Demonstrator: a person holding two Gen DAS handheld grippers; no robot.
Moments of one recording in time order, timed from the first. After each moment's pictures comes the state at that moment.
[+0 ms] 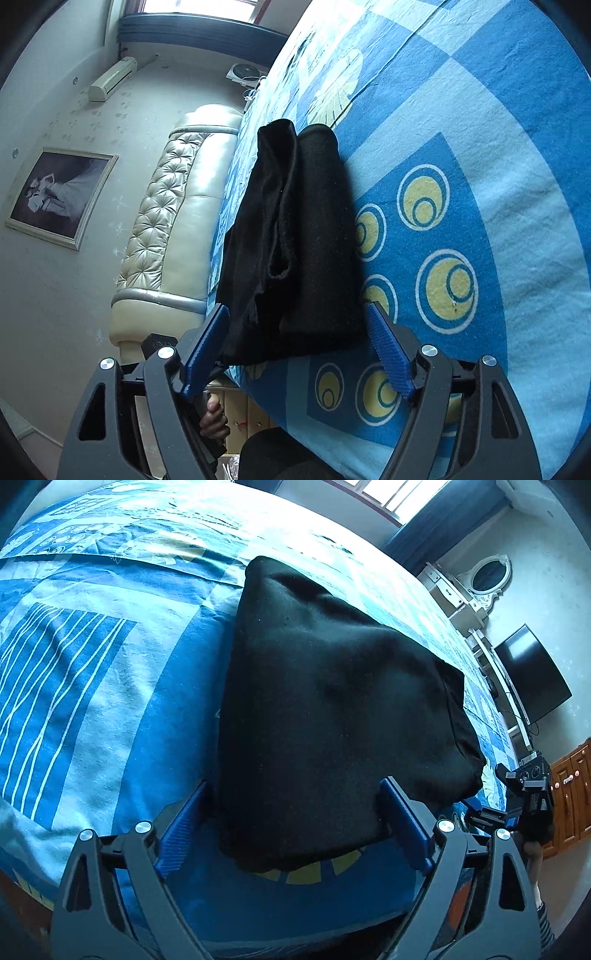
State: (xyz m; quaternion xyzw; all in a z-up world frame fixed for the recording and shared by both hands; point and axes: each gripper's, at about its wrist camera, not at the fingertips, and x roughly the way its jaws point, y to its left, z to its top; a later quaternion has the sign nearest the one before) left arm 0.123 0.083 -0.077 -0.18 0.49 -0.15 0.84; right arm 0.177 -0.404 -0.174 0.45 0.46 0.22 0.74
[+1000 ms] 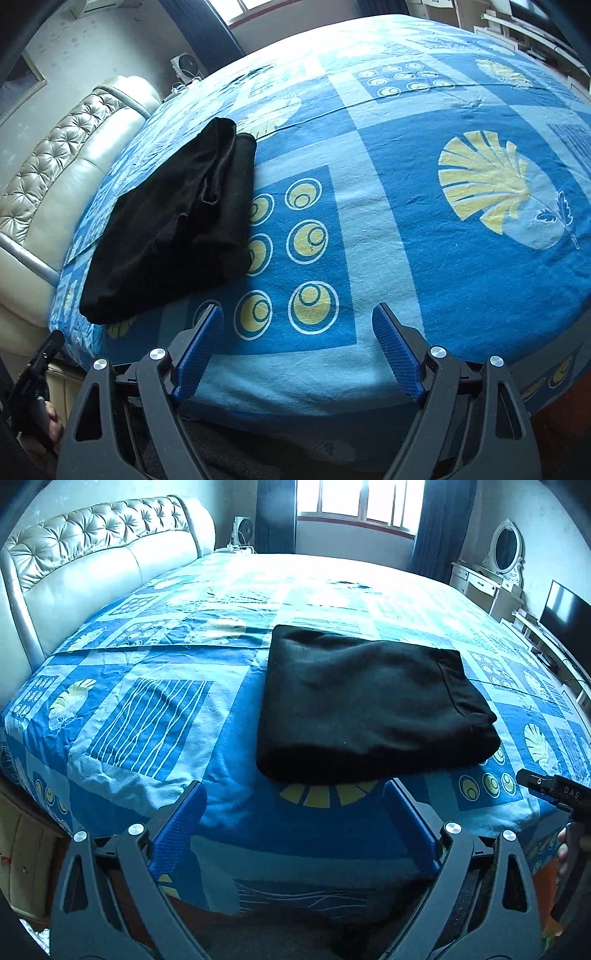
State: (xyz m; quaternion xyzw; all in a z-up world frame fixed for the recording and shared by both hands) left arm 0.019 0.041 -0.007 -0.02 0.40 -0.01 0.92; right arm 0.111 -0.387 -0.125 0.18 0.48 -0.01 0.86
